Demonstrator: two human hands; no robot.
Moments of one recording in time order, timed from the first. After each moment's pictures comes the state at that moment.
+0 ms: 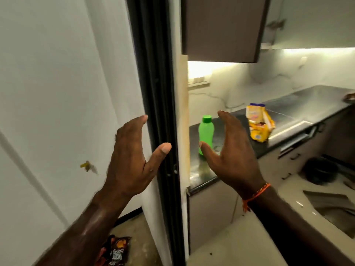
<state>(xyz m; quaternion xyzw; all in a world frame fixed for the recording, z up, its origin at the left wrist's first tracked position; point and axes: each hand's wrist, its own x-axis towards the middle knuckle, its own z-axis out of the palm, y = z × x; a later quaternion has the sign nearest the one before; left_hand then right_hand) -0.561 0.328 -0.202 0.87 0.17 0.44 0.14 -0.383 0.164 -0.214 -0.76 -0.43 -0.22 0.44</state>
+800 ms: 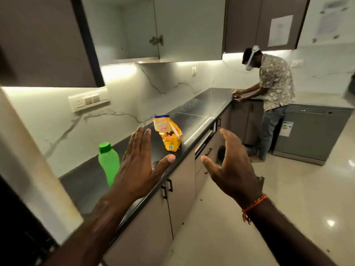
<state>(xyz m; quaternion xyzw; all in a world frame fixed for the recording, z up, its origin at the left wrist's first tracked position) -0.235 0.221 -0.233 0.95 0.02 0.25 0.18 -0.176 -0.031 -0.246 -0.86 -0.20 -0.28 0.37</state>
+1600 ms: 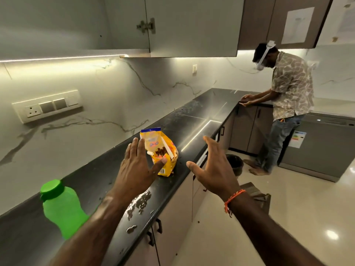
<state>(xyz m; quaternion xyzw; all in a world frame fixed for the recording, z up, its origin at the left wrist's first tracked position) 0.068 0.291 -0.286 0.96 0.11 0.18 0.21 0.127 0.050 -0.287 -0.88 -0.23 -0.17 0.37</state>
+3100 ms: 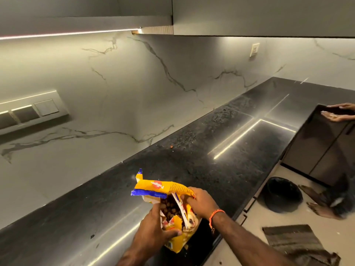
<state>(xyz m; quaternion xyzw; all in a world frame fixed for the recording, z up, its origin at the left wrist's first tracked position) 0.347 0.373 -0.451 0.88 0.26 0.01 0.39 0.523 0.248 -0.455 -0.86 -0.29 0.23 0.35</state>
